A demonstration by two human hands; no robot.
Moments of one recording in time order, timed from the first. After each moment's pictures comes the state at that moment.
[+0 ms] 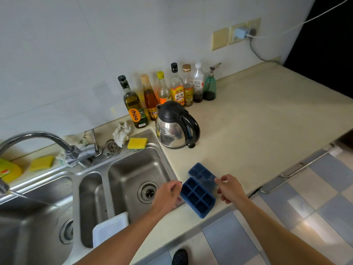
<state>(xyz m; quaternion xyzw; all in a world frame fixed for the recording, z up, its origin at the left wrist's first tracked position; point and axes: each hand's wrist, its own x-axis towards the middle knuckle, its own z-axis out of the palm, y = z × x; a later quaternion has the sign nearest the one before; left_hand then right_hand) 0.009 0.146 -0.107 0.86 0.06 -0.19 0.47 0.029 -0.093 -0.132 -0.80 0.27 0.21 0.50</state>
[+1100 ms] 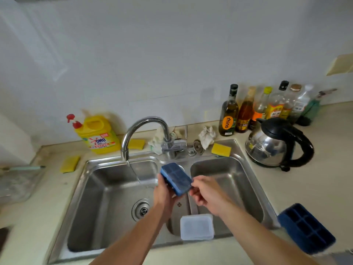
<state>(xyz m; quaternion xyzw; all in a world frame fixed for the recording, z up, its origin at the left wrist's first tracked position) -0.035 0.428 -0.064 0.44 0.40 0.02 0.80 0.012 0.287 -0.041 -0.67 0.10 0.35 0.64</state>
